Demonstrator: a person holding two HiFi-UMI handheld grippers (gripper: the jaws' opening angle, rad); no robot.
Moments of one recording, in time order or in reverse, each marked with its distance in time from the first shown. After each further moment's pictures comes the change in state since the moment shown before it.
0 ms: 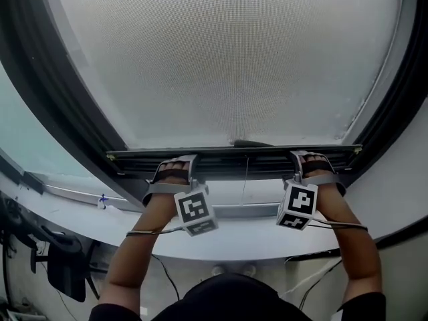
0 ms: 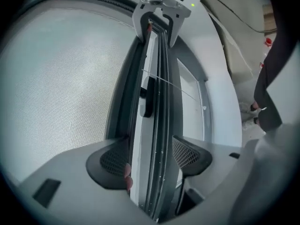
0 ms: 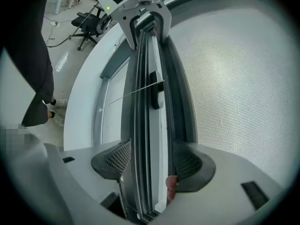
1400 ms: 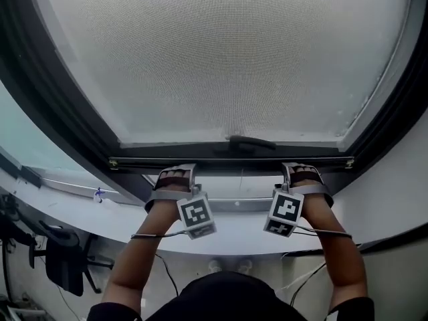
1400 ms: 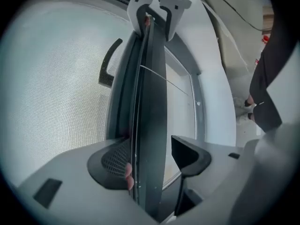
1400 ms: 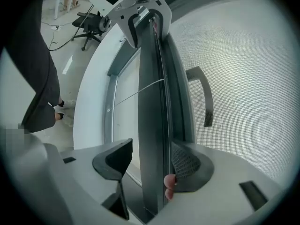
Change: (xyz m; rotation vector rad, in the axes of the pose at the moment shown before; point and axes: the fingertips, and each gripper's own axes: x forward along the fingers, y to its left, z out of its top) left arm 0.033 -0.052 -0.005 0.021 0.069 -0.057; right arm 0.039 0.049 -0.005 0.013 0.025 0.051
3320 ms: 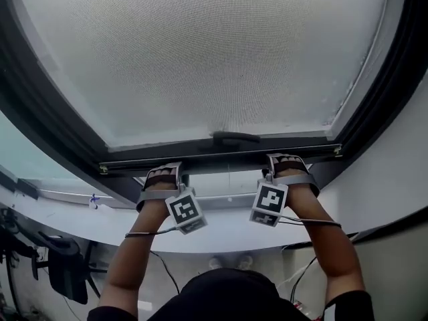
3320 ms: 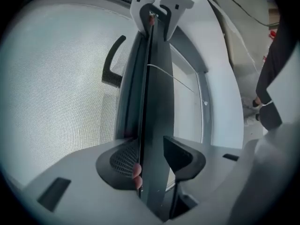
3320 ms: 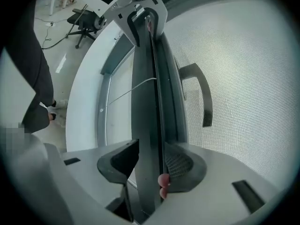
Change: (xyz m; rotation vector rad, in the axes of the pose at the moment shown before) left arm 0.009 0.007 -0.001 -0.019 0.015 0.057; right arm 0.011 -0.010 0.001 0.018 0.014 -0.073
